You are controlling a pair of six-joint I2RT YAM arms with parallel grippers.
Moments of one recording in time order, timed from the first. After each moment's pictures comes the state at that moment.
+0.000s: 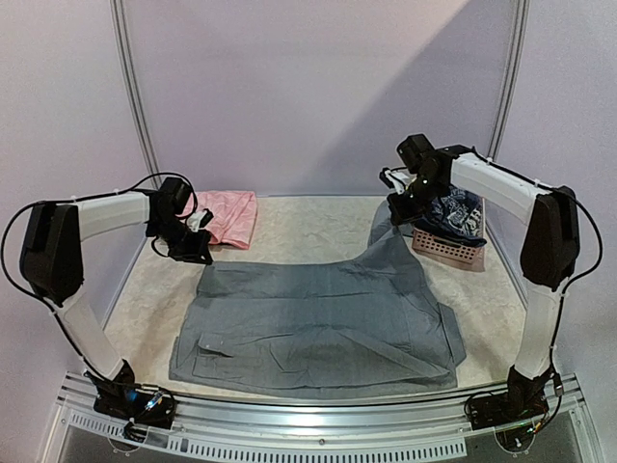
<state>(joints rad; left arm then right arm) -0.21 1.75 1.24 -0.71 0.26 -0.09 0.46 1.99 1.85 -0.92 -0.06 0.04</state>
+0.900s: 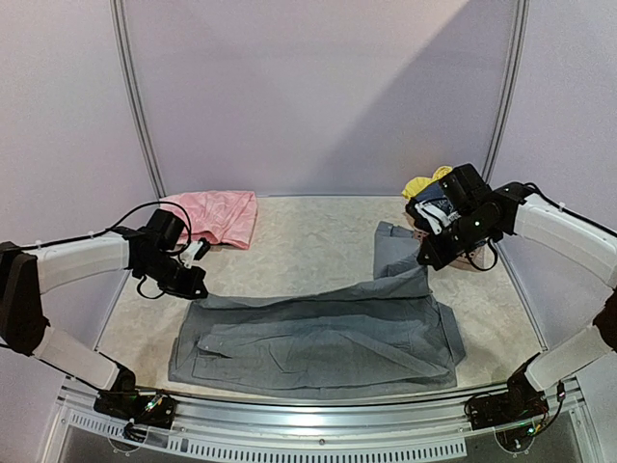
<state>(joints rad) -0.32 1.38 0.82 -0.60 0.21 -0.10 0.52 1.41 1.21 -0.84 -0.14 -0.02</state>
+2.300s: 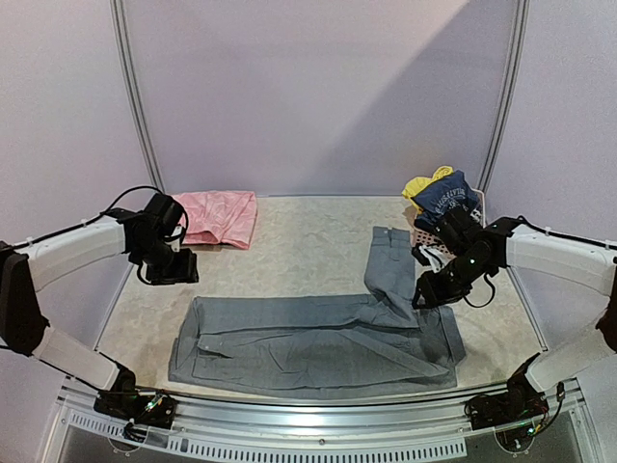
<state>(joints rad) -0.33 1.38 0.96 -0.79 -0.09 -0.41 0.56 1.38 0.94 -0.78 -0.19 0.28</state>
